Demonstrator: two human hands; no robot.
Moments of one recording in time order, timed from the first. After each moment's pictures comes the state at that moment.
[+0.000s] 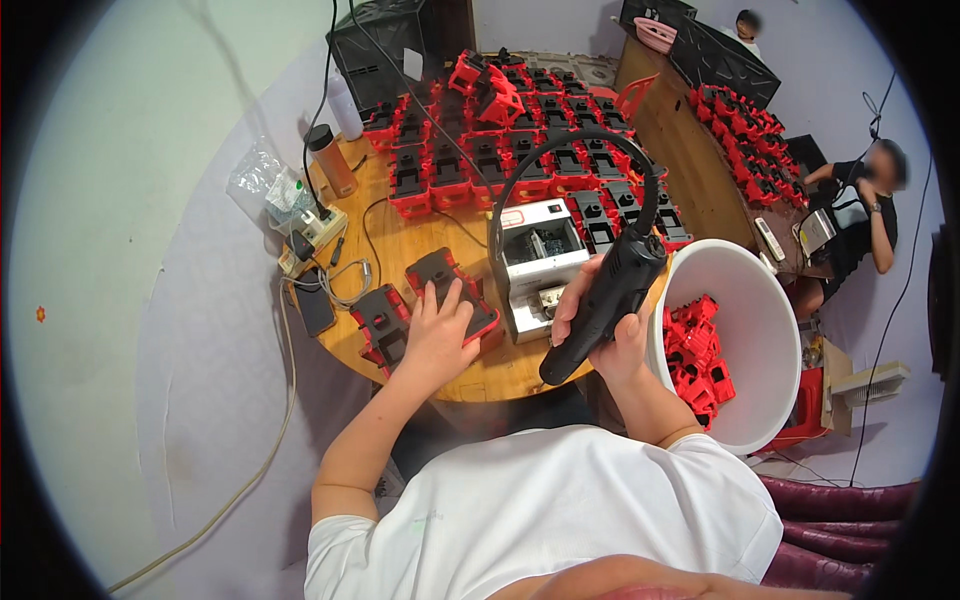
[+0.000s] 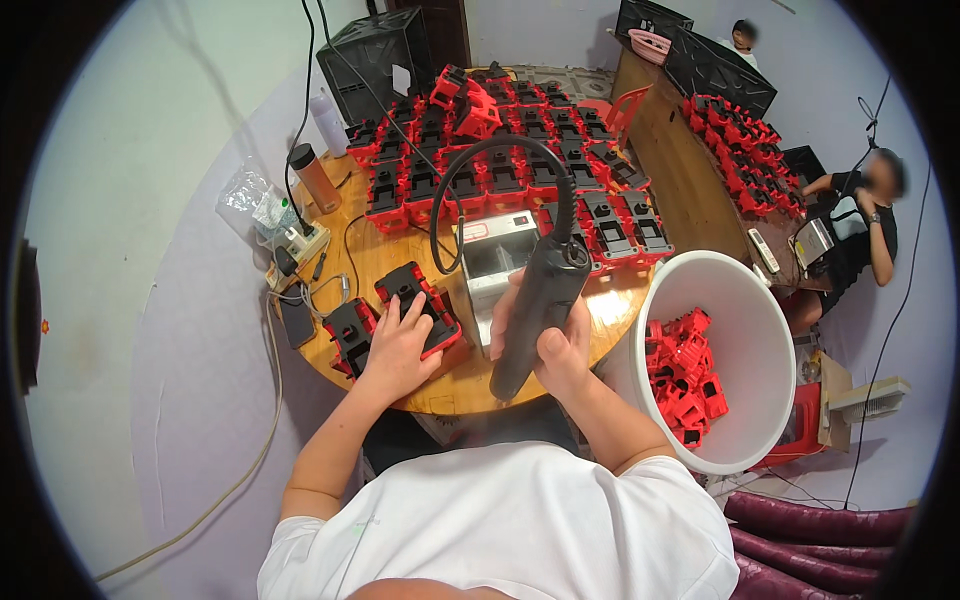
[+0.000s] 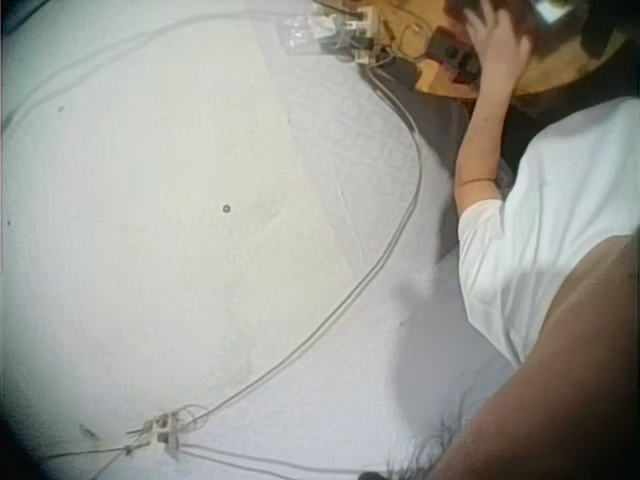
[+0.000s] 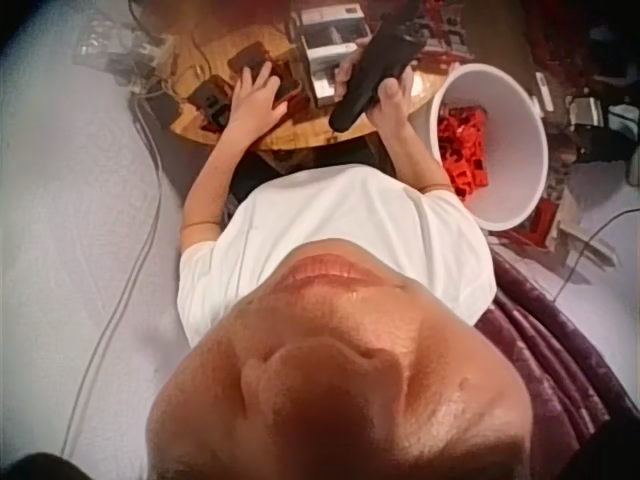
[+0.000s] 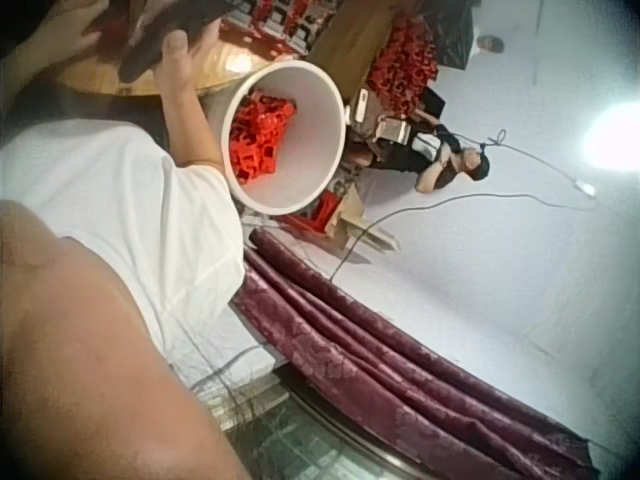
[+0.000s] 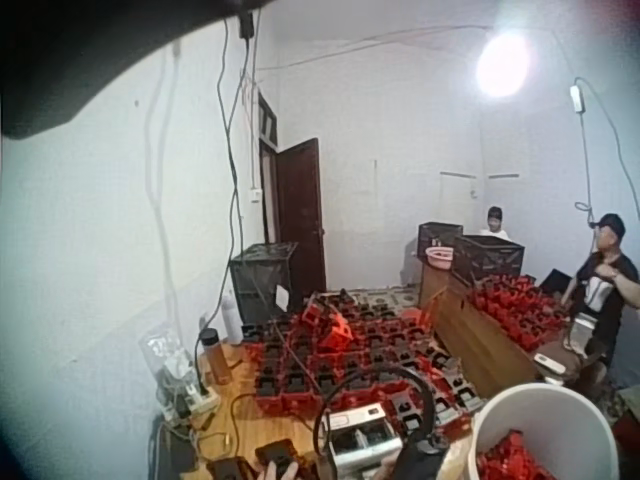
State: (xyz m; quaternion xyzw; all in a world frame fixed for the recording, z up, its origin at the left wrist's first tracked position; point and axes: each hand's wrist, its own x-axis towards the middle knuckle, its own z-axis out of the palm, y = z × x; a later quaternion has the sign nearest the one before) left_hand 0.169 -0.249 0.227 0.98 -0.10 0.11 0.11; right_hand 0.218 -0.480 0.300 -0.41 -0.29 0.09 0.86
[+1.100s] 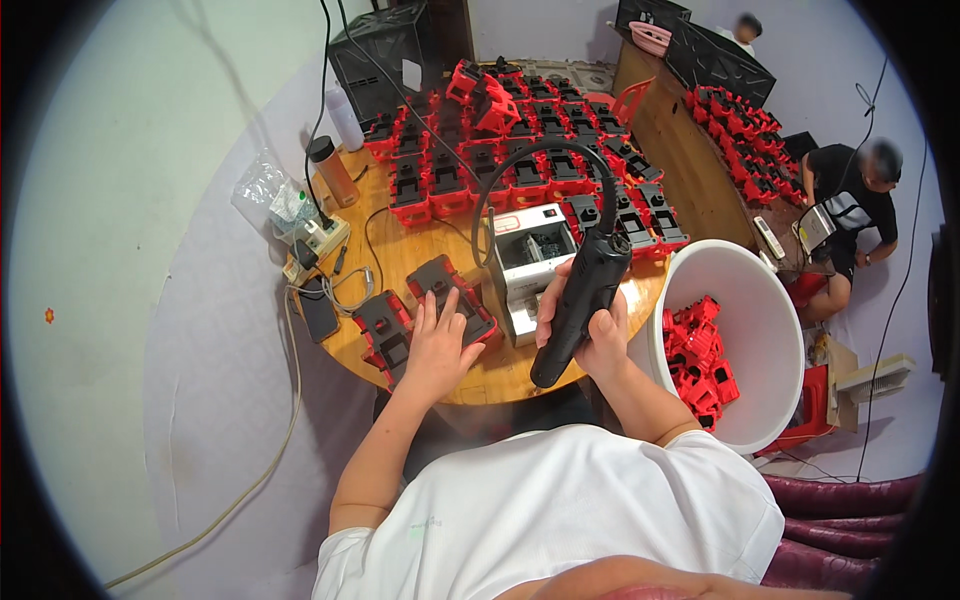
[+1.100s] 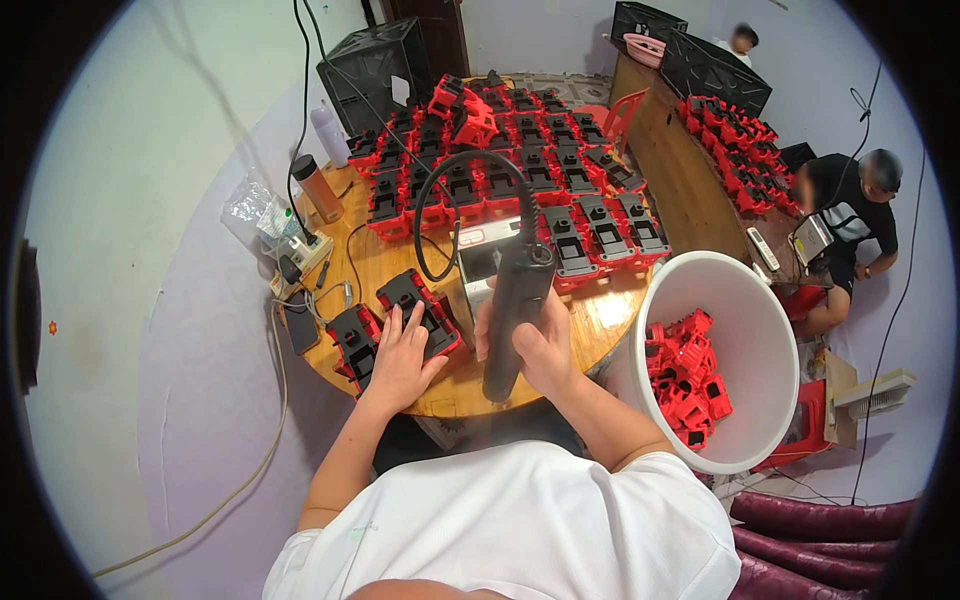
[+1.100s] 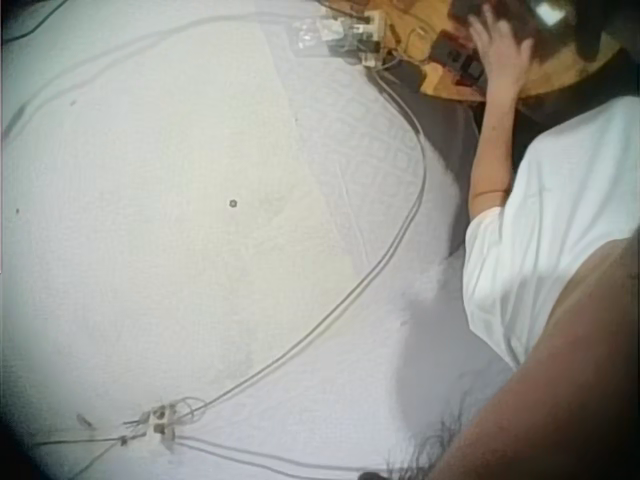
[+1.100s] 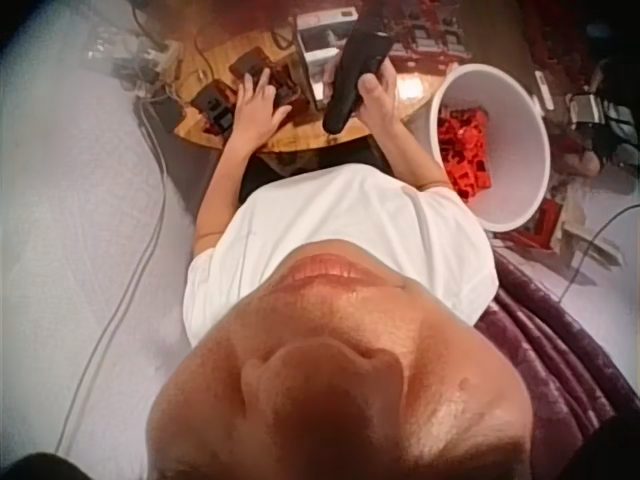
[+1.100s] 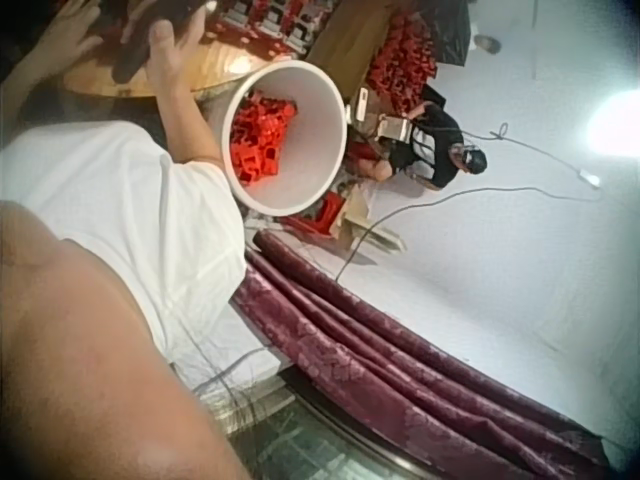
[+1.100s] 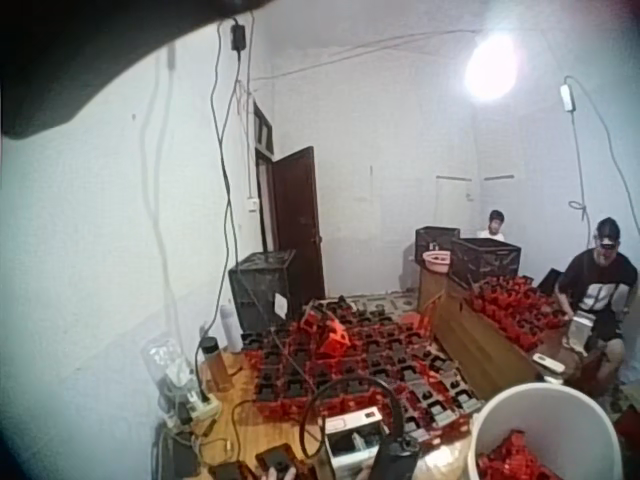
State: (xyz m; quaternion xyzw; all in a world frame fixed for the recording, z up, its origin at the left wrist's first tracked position) left_hand 0.158 -0.252 0.210 0.98 -0.10 0.12 0.13; right_hand 0.219 -0.476 0.290 -0.39 -0.31 0.12 0.86
